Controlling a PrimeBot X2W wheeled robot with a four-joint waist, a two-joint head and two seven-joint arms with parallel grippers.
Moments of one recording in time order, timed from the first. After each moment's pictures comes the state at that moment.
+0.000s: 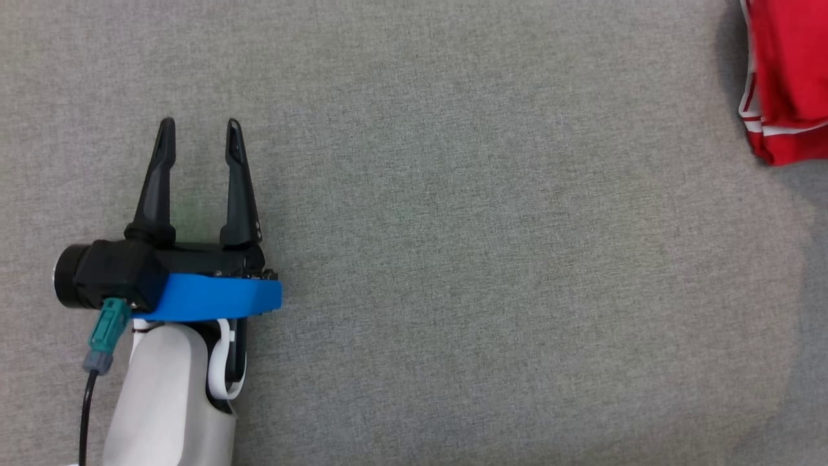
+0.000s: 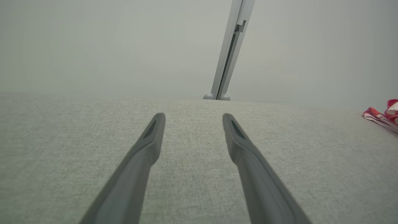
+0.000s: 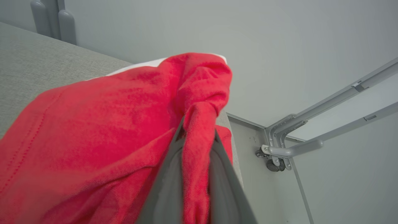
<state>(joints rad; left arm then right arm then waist) -0.36 0.06 -0.08 0.13 -0.16 -0.07 -0.26 -0.87 -0.76 0.23 0.66 0.36 0.13 -0.04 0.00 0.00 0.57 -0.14</state>
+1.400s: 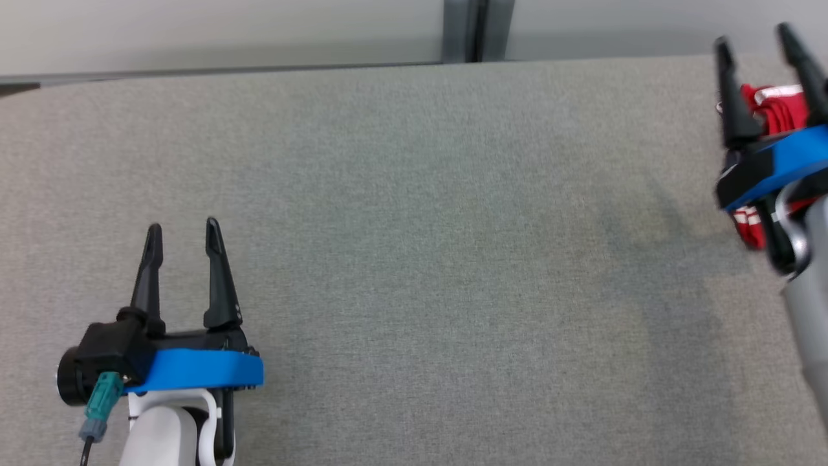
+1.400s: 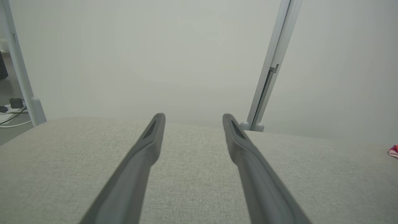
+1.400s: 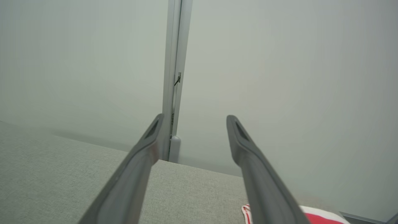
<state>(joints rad) -0.18 0.05 -0.01 0.15 -0.20 -0.05 -0.26 -0.80 -0.37 0.13 0.63 0.23 0.13 -0.22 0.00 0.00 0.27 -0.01</state>
